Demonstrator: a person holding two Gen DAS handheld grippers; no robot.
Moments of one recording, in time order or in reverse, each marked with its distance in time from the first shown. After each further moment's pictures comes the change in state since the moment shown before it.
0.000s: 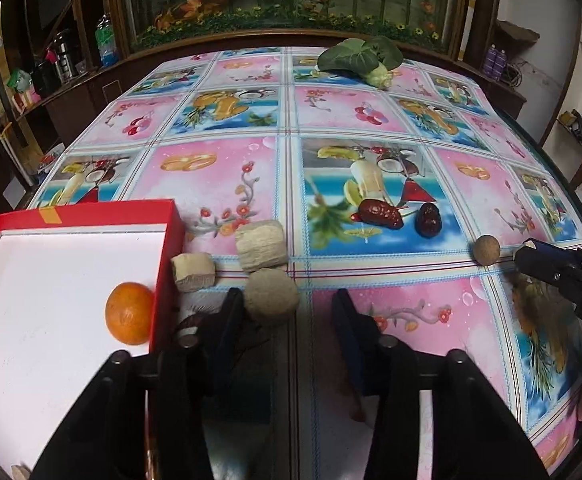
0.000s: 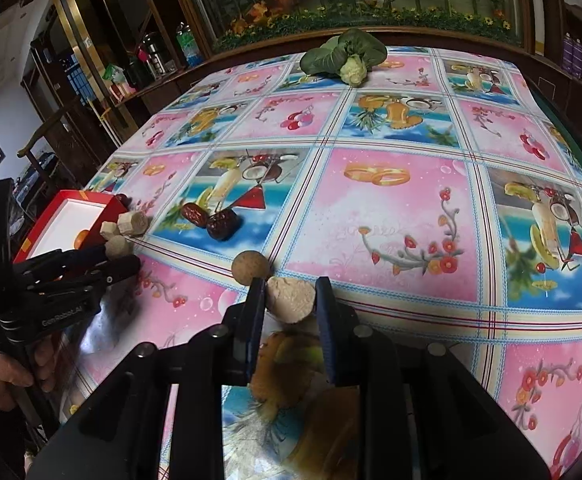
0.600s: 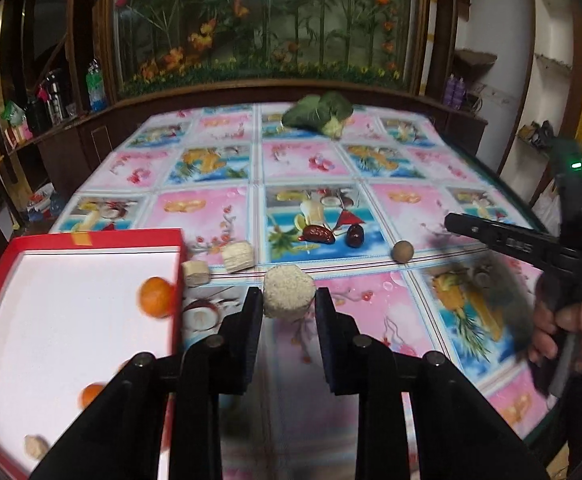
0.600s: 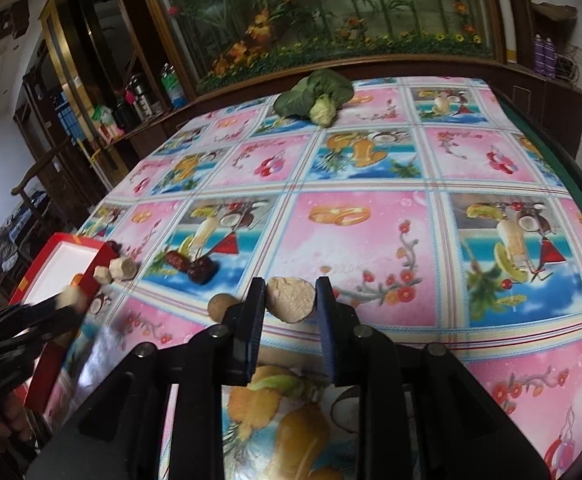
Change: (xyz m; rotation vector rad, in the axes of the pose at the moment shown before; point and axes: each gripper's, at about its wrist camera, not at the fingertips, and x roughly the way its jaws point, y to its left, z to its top) left arm -0.088 -0.007 -0.030 0.047 -0.190 -0.074; right arm -0.020 -0.020 0.004 0.072 -0.161 -0.055
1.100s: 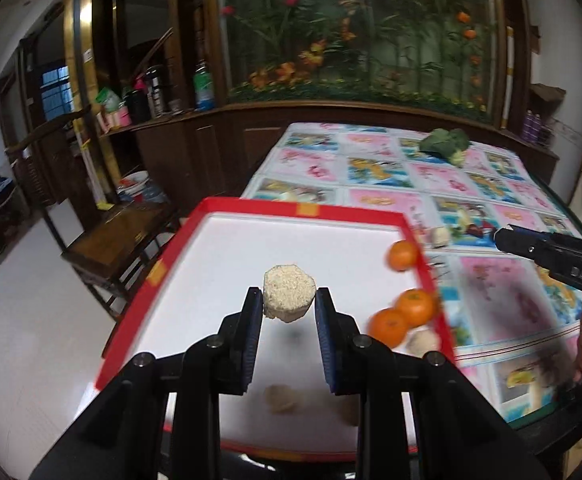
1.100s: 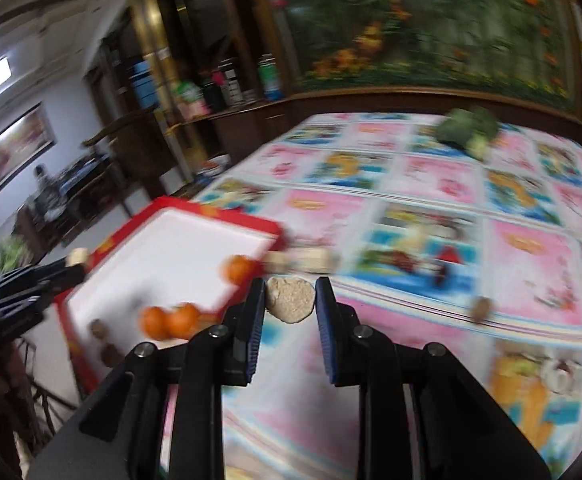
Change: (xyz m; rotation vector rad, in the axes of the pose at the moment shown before) left arm -0.082 0.155 -0.050 -0.128 -0.057 0.281; right arm -0.007 0.213 -0.029 -0.271 0.008 0.268
